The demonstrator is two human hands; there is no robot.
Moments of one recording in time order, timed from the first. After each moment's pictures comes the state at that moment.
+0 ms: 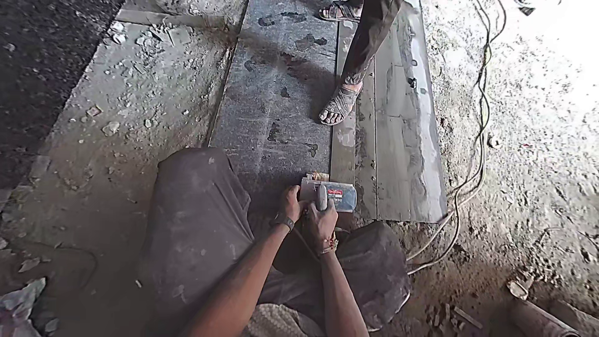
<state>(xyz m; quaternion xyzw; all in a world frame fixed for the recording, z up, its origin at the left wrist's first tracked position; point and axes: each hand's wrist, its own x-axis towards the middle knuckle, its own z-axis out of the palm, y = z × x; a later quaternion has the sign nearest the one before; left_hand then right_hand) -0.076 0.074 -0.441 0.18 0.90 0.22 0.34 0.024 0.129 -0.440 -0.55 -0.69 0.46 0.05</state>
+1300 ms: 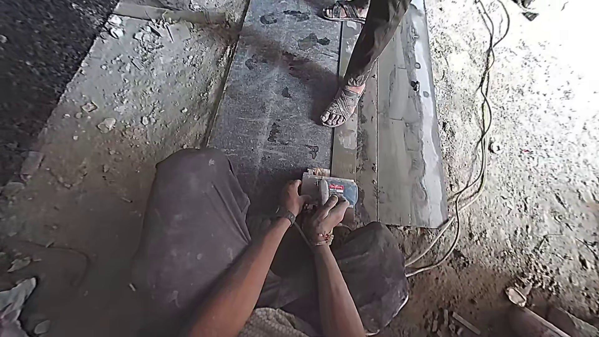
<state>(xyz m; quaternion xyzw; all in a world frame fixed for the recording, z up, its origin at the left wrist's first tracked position) -0.099 0.093 -0.440 0.16 0.89 0.21 0.36 -0.001 0.126 -0.464 -0.58 -0.64 0.35 0.36</state>
